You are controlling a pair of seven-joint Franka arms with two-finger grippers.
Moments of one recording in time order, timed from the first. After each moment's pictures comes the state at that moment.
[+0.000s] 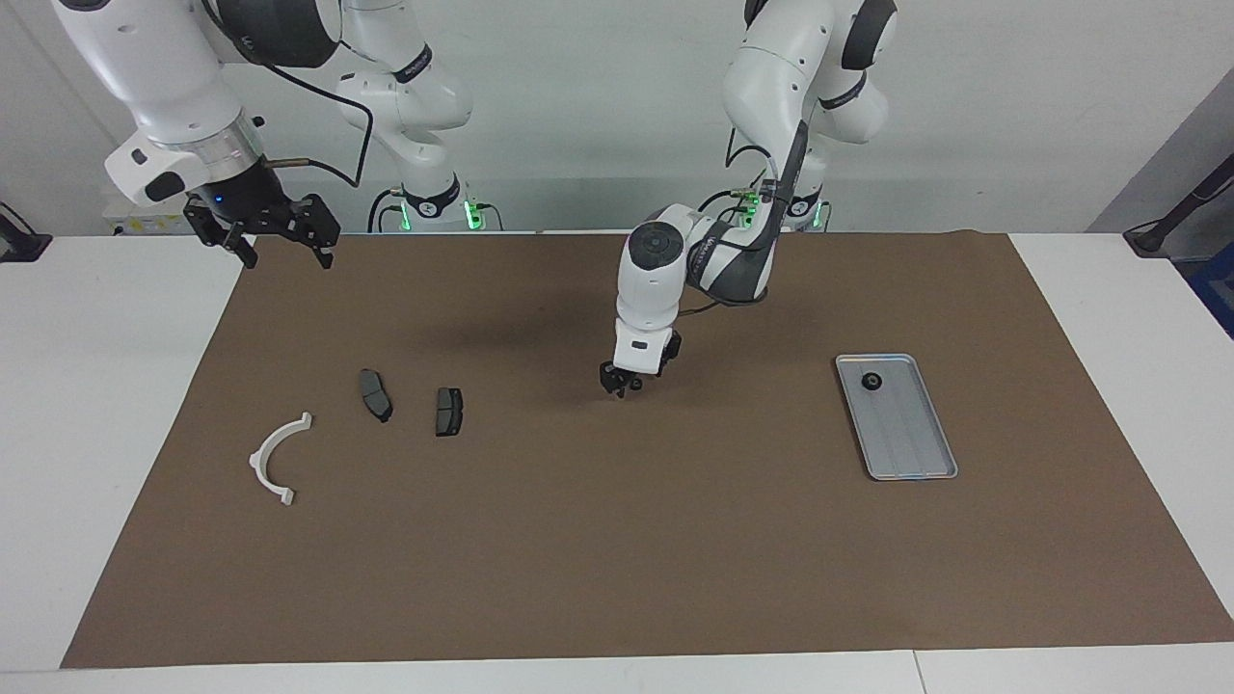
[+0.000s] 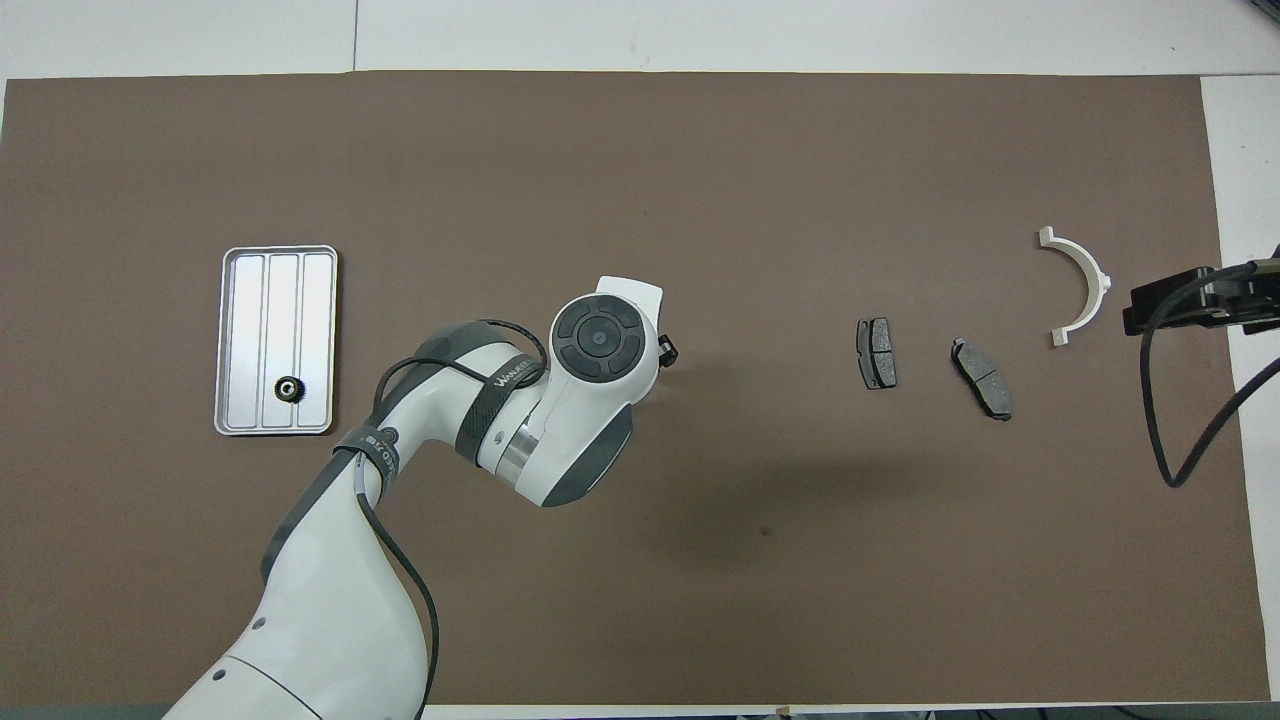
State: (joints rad) left arm -0.67 0.43 -0.04 -1.82 -0.02 2.25 -1.17; right arm -0.02 -0.03 -0.02 -1.61 -0.01 1.54 -0.02
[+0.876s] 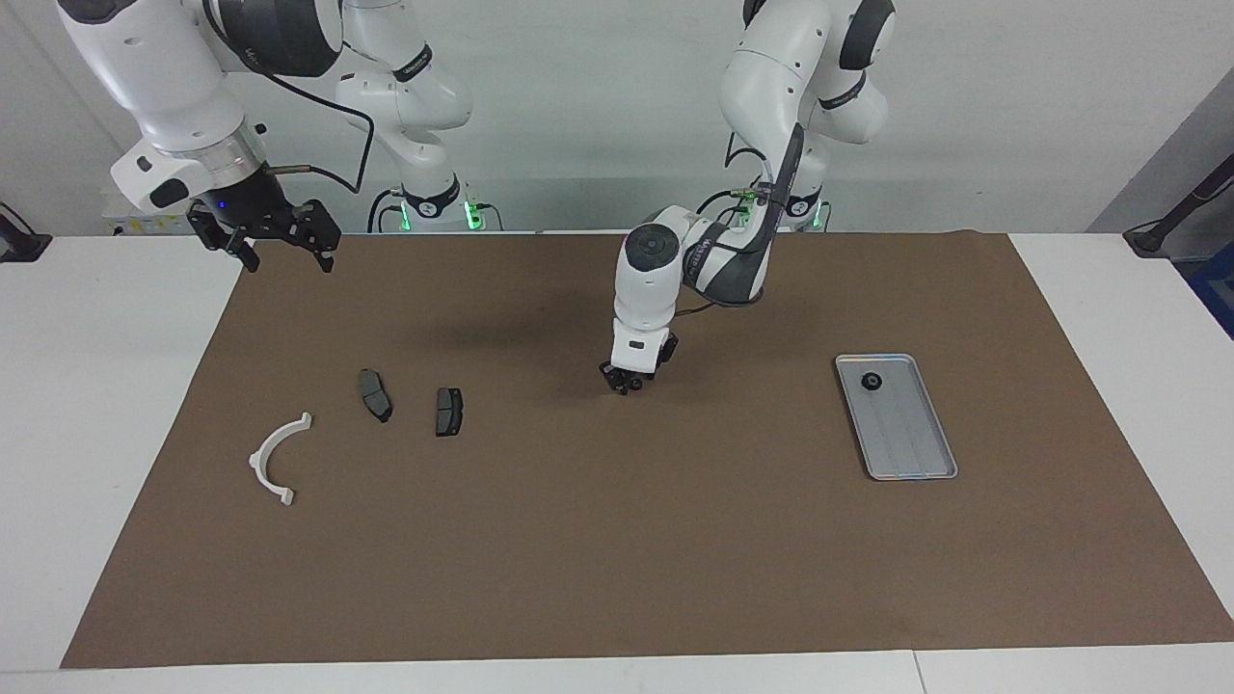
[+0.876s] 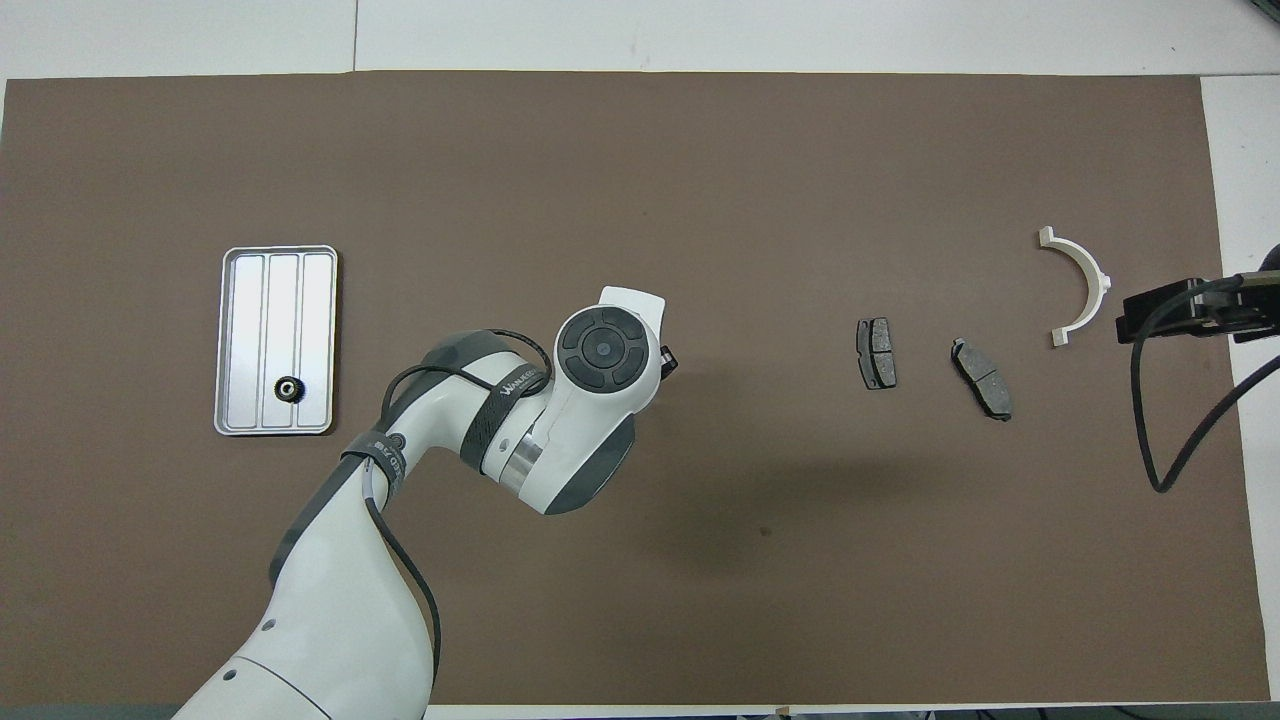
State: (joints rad) left arm -0.68 0.43 -0.04 -1.84 -0.02 2.27 -1.17; right arm -0.02 -0.05 -0.03 -1.67 -0.01 1.58 -0.02
